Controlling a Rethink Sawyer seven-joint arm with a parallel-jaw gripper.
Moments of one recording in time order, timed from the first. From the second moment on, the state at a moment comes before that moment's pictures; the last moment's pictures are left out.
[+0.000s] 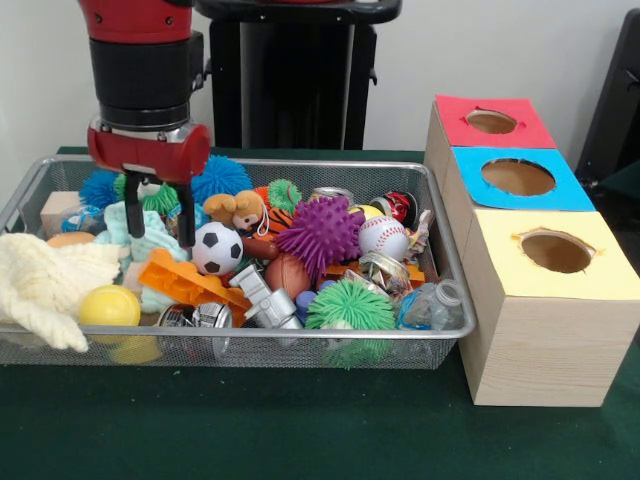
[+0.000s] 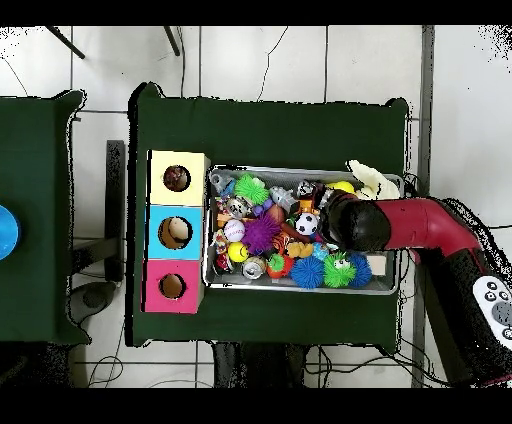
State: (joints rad) arm -0.85 -0.64 0.57 1.62 -0.70 0.62 2.16
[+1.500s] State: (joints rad) arm -0.91 -0.78 0.60 1.77 -0.70 0.64 2.03
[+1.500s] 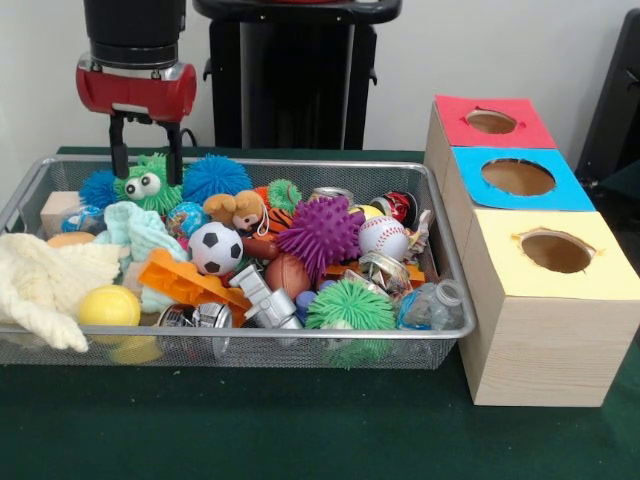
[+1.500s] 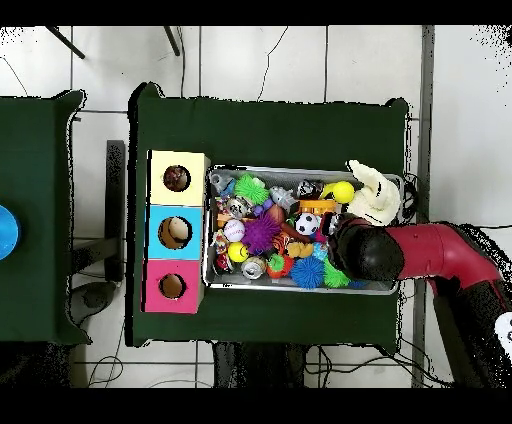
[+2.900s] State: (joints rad) arm -0.92 -0.88 0.66 1.80 -0.61 0.80 2.03
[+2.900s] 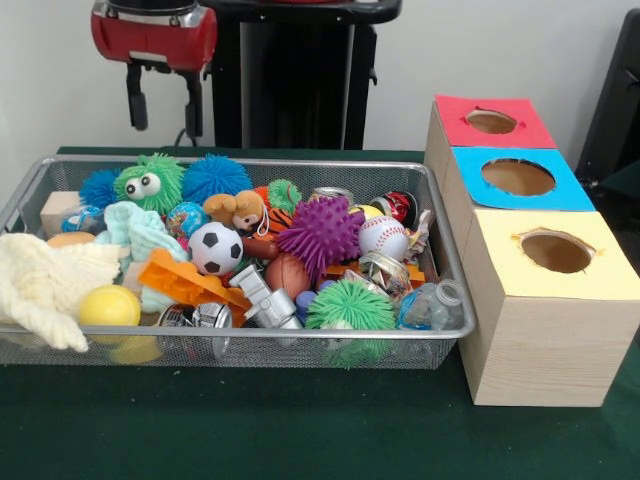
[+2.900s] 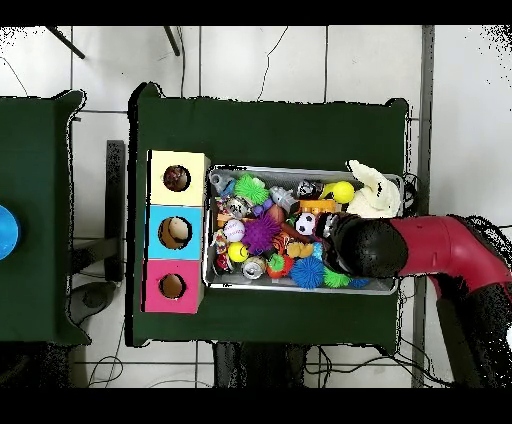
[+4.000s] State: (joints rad) arm -1.00 -0.97 0.67 2.02 -0.63 0.72 2.03
